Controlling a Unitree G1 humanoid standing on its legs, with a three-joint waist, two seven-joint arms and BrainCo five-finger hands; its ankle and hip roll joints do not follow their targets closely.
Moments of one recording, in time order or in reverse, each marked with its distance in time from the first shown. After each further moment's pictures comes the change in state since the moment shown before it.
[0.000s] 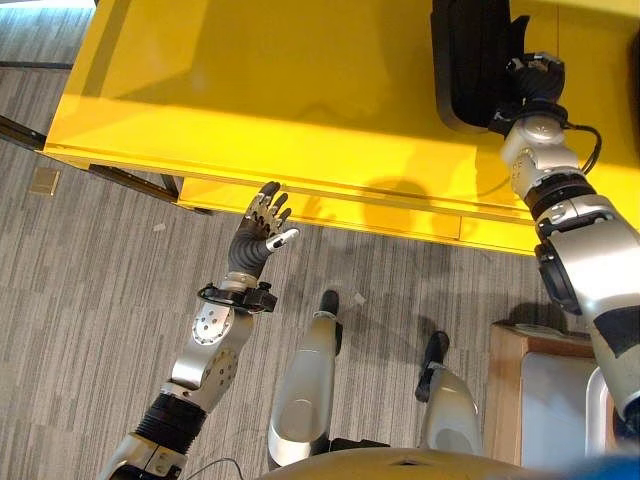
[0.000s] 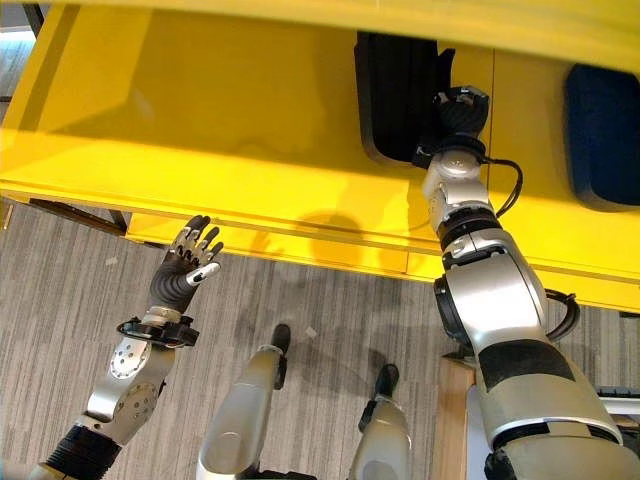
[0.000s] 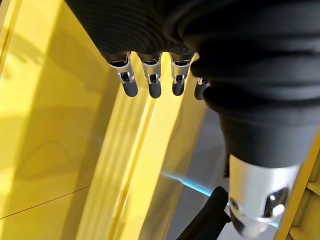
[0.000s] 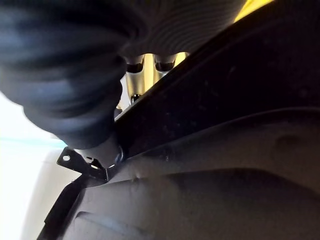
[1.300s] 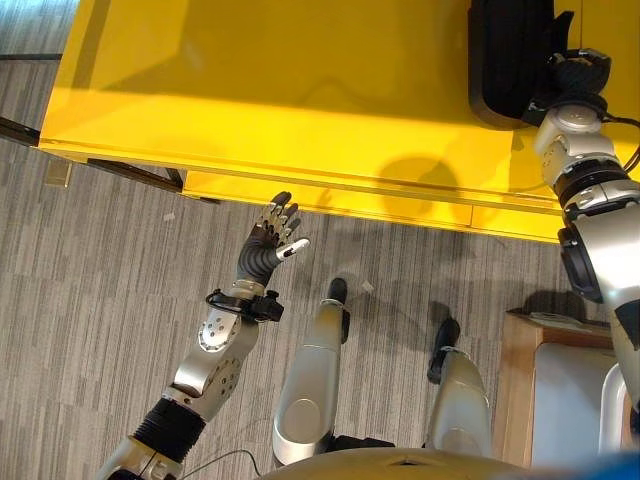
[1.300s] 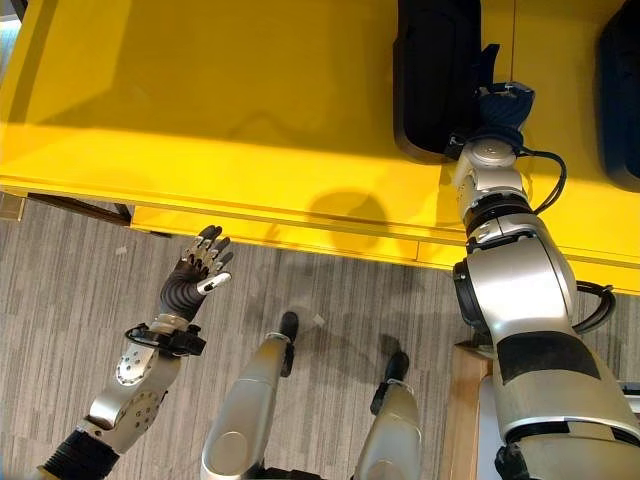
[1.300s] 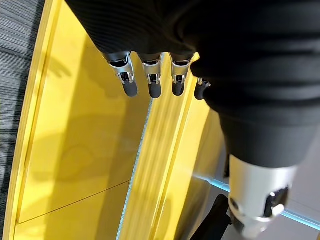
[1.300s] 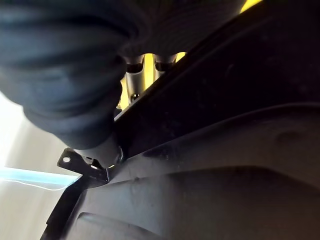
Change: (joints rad) left arm 0.000 0.032 -0.060 -0.012 0.000 0.004 0.023; right arm -0.037 -0.083 0.001 0.104 0.001 0.039 -0.045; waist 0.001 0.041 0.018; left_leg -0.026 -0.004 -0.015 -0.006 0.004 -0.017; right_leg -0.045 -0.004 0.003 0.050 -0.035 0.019
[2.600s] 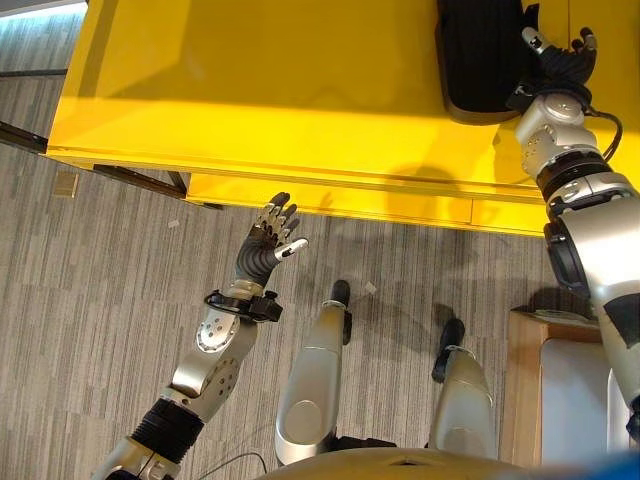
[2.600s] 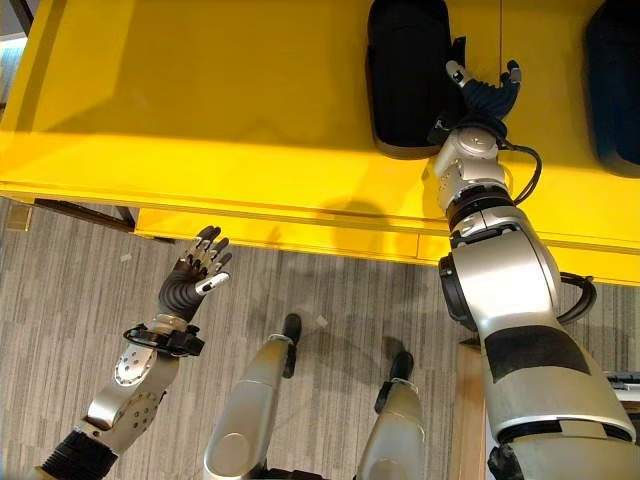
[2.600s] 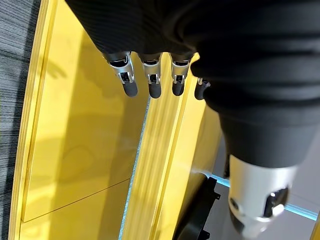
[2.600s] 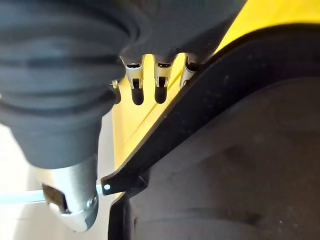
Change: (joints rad) left arm 0.025 0.010 -0.001 0.000 -0.012 -0.004 0.002; right arm -0.038 0.079 -0.029 -0.005 0.117 -0.062 -0.017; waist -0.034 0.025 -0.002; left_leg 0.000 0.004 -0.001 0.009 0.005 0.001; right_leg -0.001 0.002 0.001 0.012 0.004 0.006
